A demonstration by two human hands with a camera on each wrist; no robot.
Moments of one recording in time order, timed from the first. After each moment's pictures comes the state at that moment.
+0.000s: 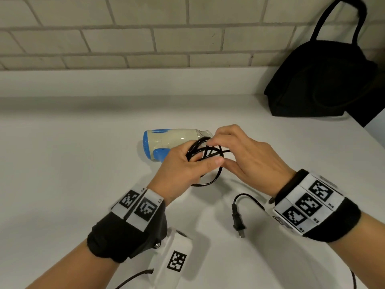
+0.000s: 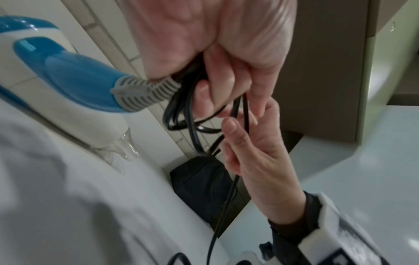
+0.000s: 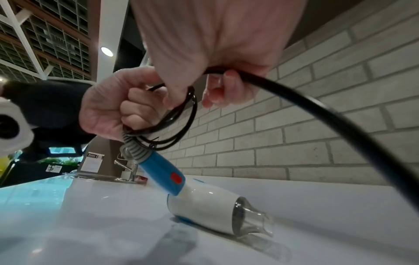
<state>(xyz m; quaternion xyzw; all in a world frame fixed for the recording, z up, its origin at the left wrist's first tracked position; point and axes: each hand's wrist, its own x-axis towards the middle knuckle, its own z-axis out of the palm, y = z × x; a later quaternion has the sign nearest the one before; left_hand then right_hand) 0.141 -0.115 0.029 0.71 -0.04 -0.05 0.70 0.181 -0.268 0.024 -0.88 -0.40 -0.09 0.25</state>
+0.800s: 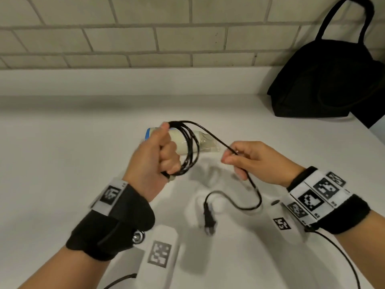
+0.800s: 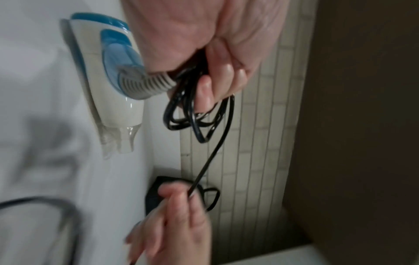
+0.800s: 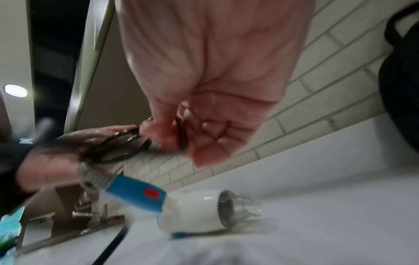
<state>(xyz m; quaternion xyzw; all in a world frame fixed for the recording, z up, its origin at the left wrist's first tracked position) 0.156 -0.081 0.031 0.50 0.12 -0.02 0.85 0.202 -0.279 0.012 -0.82 -0.25 0.17 0.48</state>
